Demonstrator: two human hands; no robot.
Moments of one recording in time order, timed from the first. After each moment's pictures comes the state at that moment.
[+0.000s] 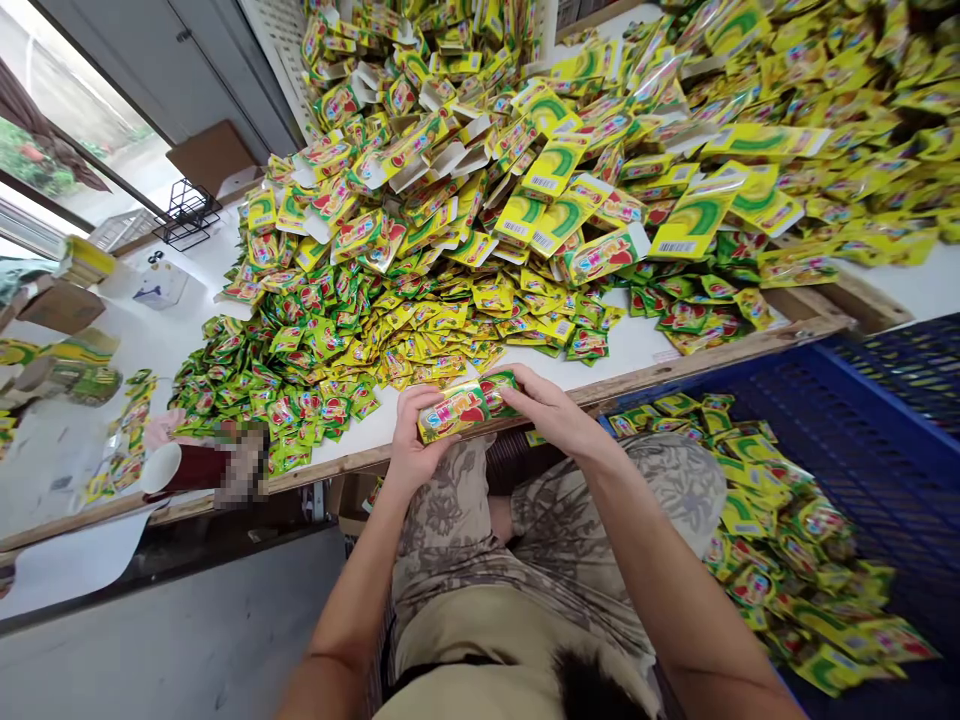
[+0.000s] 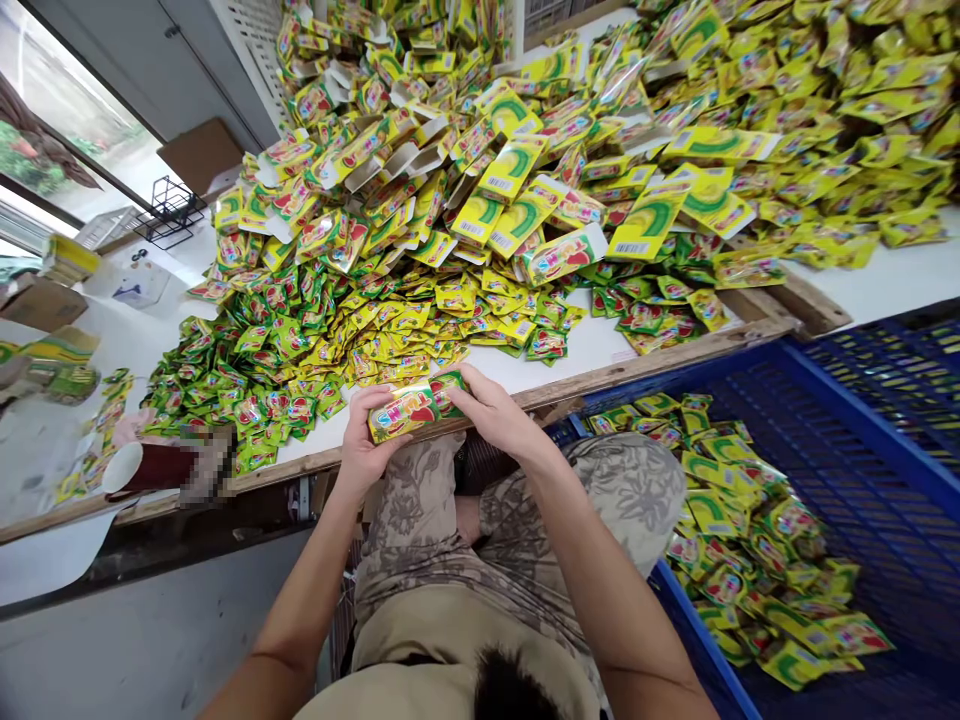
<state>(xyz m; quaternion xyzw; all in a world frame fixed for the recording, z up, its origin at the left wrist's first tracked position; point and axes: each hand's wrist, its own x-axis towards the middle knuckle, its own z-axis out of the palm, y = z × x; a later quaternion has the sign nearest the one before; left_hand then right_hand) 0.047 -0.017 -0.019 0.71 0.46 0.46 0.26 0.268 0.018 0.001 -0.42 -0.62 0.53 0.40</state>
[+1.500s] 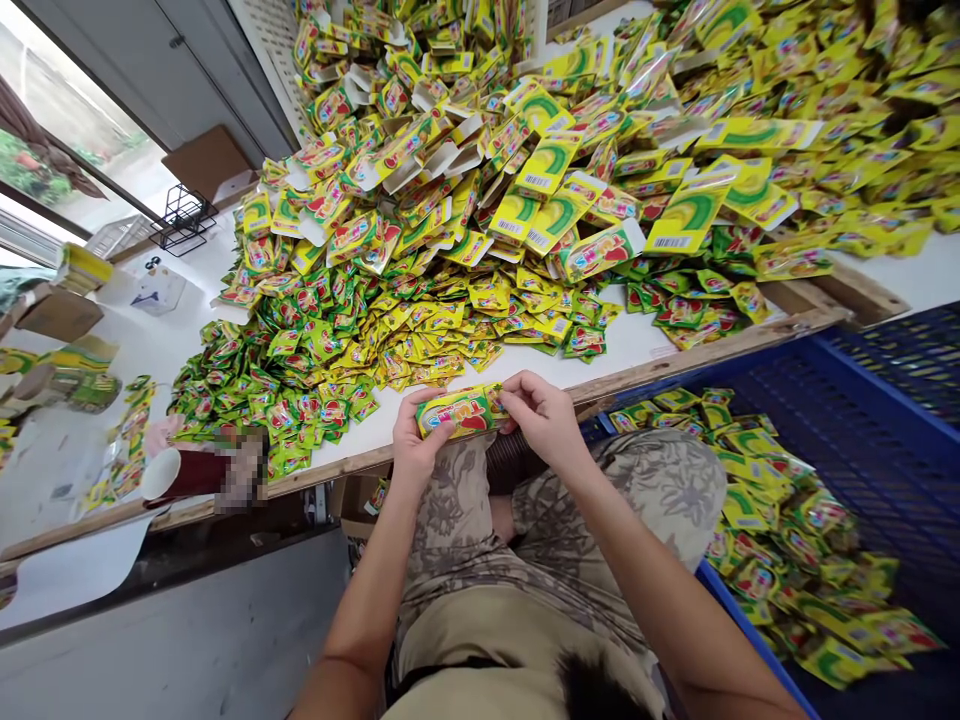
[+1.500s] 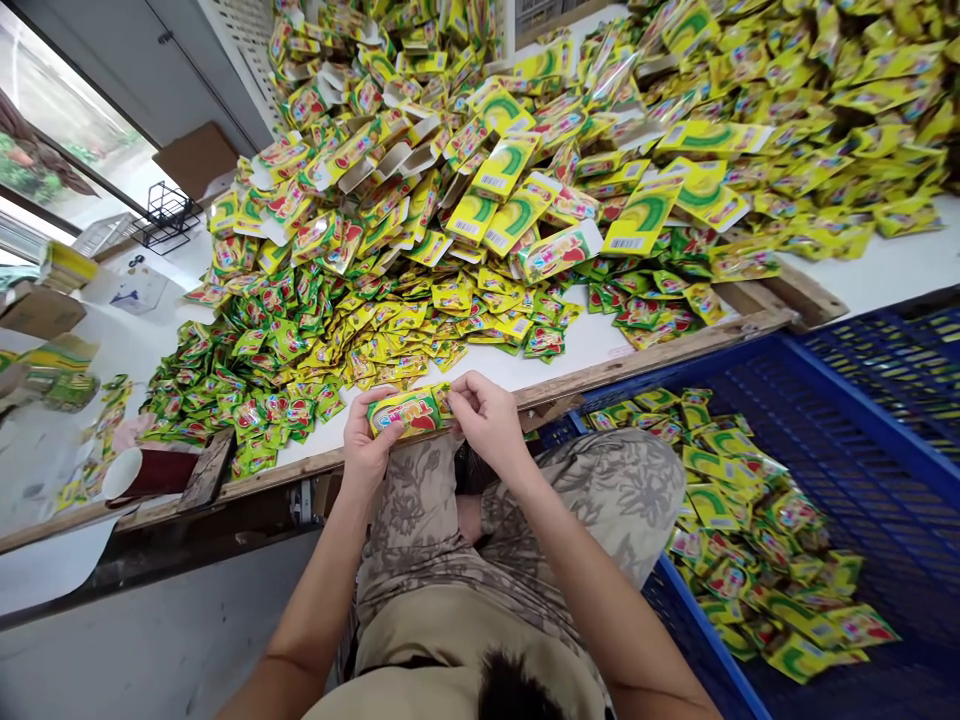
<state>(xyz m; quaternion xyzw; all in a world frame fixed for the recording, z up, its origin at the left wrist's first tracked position) 0.064 -0.018 -0.026 0.52 0.46 0.56 0.46 0.250 -0.001 -0.004 -0.51 -0.48 0.52 0.49</state>
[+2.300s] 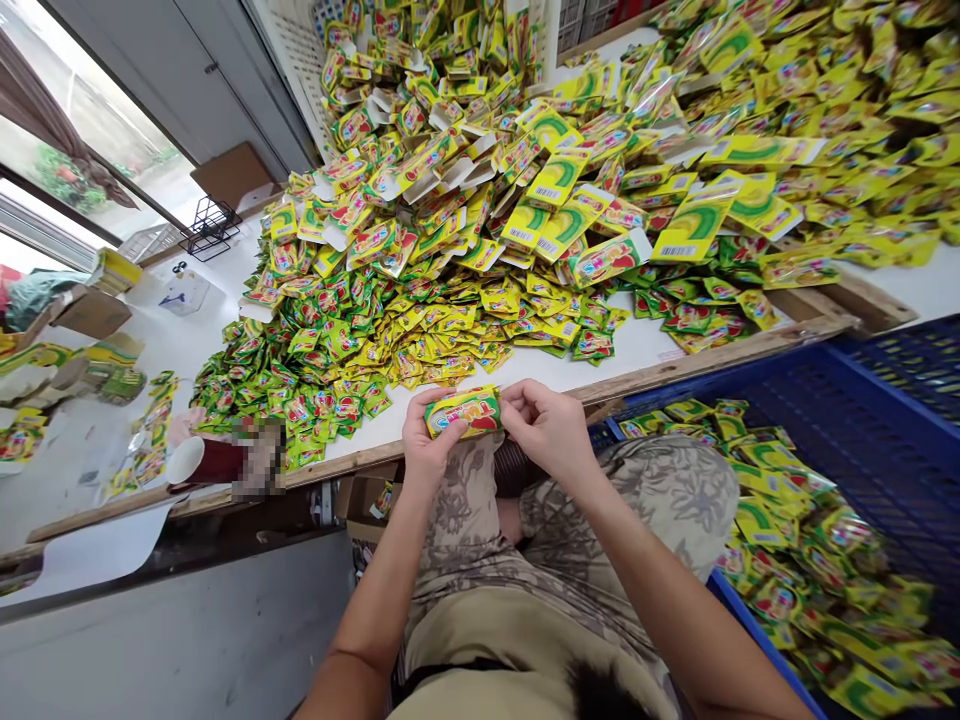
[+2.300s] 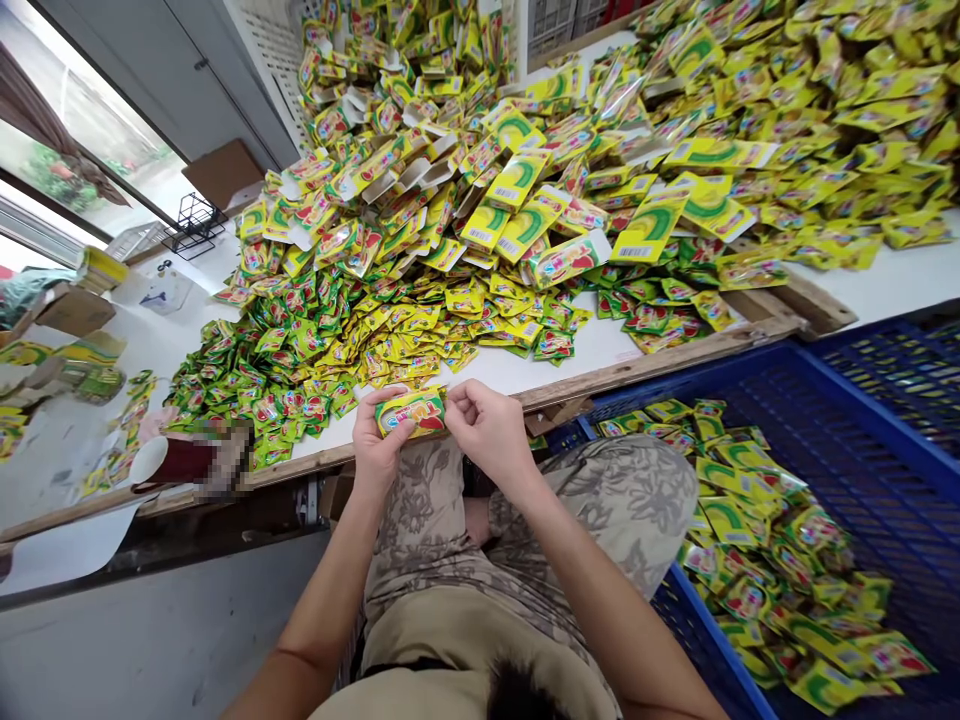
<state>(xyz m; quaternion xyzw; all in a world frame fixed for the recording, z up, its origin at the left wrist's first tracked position) 0.068 -0.028 -0.021 0.50 0.46 0.60 0.42 0.238 -0.021 0.014 -0.52 -0.58 0.40 0.48</state>
